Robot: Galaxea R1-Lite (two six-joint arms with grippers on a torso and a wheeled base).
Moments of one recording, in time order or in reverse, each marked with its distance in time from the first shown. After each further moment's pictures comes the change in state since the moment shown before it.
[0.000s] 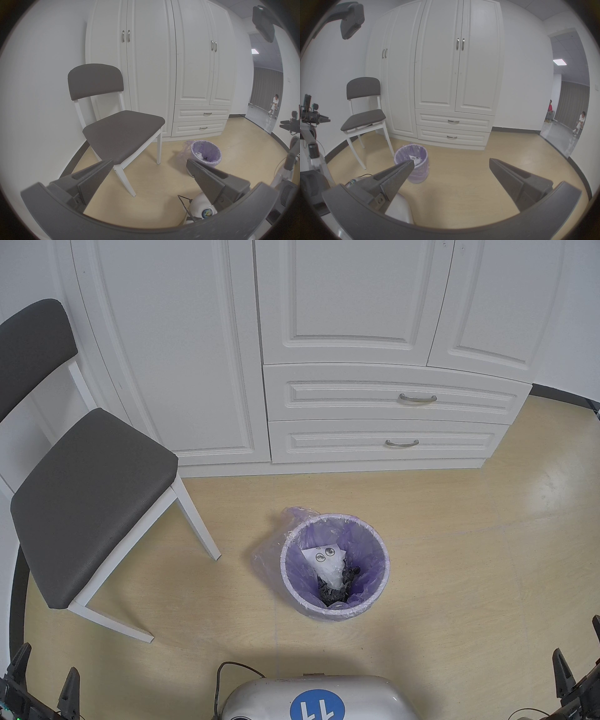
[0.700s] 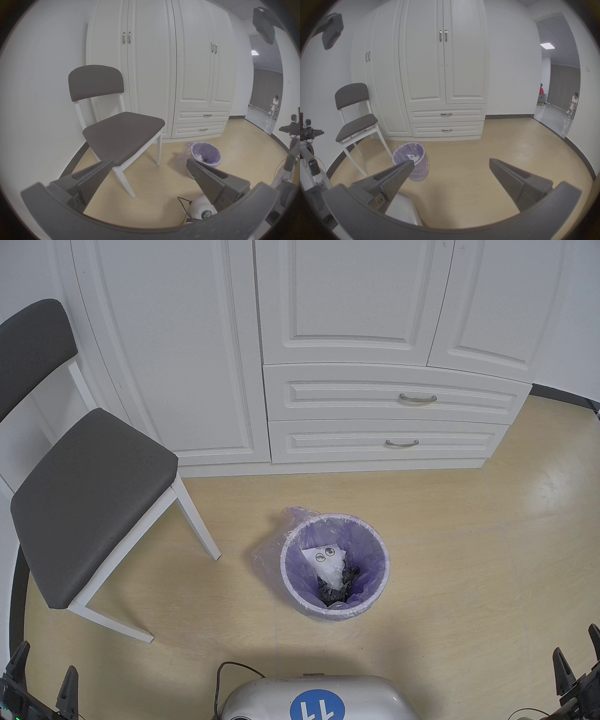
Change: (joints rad) left arm 0.000 0.000 0.000 -0.016 -0.001 -0.003; right arm 0.000 0.000 0.000 0.069 -0.074 0.126
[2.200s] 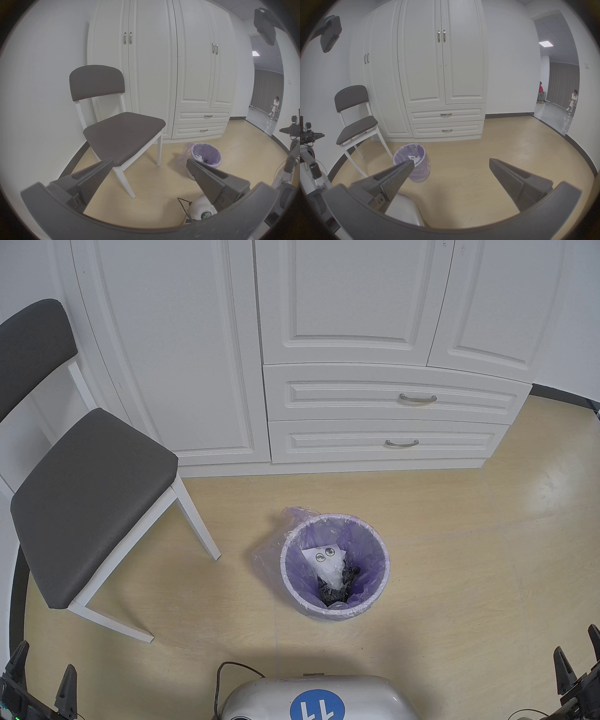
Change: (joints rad) left arm 0.000 0.000 0.000 -0.004 0.007 -0.010; right arm 0.001 0.000 0.000 -0.002 -0.001 0.028
